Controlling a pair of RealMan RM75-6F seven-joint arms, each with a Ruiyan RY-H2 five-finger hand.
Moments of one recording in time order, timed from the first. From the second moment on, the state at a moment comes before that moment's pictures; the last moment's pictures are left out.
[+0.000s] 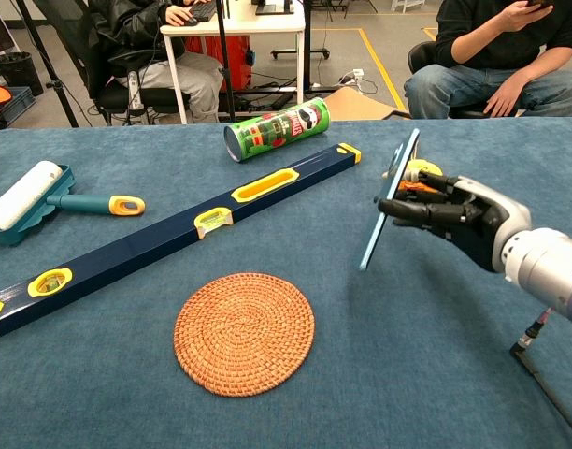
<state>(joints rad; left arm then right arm) -0.08 -1.06 0.00 -1.73 1.53 1.49 0.14 0.52 -1.79 0.28 -1.28 -1.22 0.95 0.98</state>
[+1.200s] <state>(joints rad) -0.08 -1.06 0.01 -1.73 1.57 1.49 0.13 0.50 -1.71 0.23 -1.12 -1.51 1.27 0.61</state>
